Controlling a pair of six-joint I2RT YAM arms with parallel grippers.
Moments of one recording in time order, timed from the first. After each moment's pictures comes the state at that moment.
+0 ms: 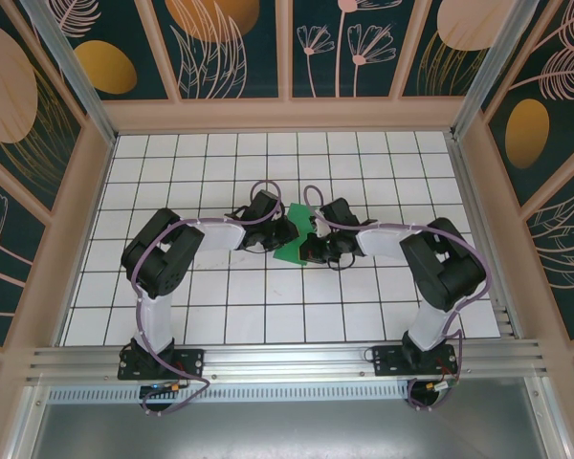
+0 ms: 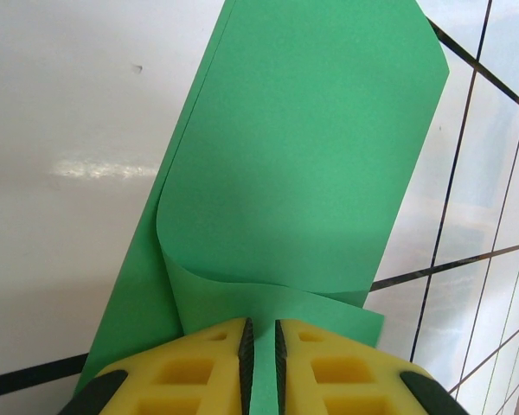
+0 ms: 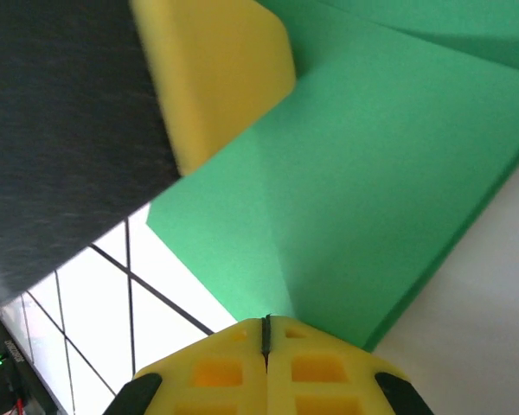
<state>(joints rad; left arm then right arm) -0.65 1.98 1.06 0.04 0.30 -1.03 0.58 1.74 0.84 -0.13 -0.53 0.60</state>
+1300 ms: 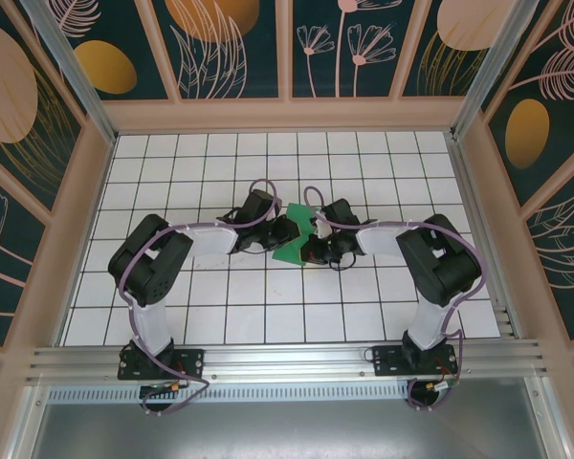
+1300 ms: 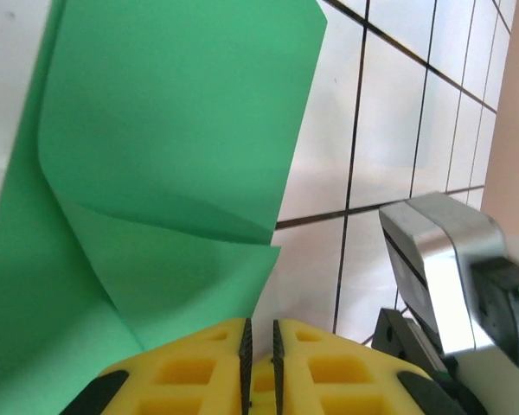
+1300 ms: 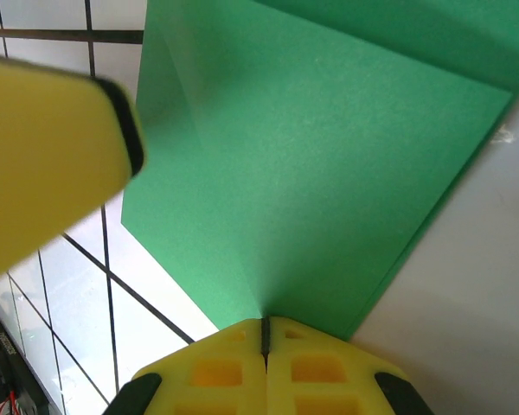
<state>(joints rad) -0.64 1.88 0.98 0.13 0.42 -1.02 0.56 1.79 0.84 -0.12 -0.56 0.56</state>
